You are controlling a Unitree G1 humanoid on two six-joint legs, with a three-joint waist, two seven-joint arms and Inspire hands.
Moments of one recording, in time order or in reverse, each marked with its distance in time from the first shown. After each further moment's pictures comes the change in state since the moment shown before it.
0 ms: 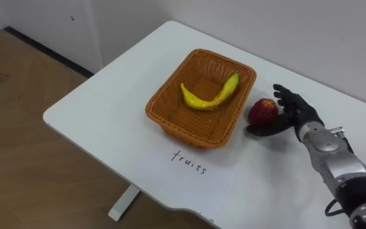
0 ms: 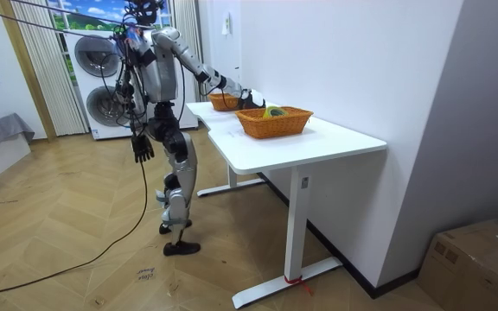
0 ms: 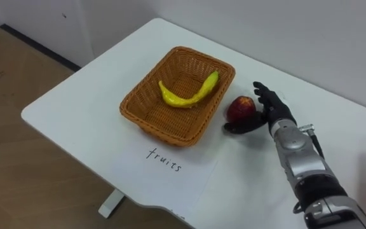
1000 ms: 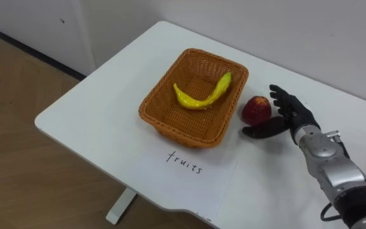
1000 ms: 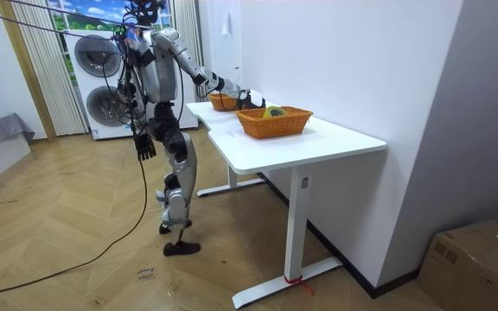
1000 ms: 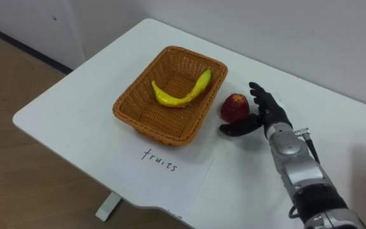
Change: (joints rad) left arm -0.008 -0.011 -0.002 -0.011 0.000 0.014 0.011; right arm 0.050 0.004 -0.001 -0.143 0.007 0.051 -0.064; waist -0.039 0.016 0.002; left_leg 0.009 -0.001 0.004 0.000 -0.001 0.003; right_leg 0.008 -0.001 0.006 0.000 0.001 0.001
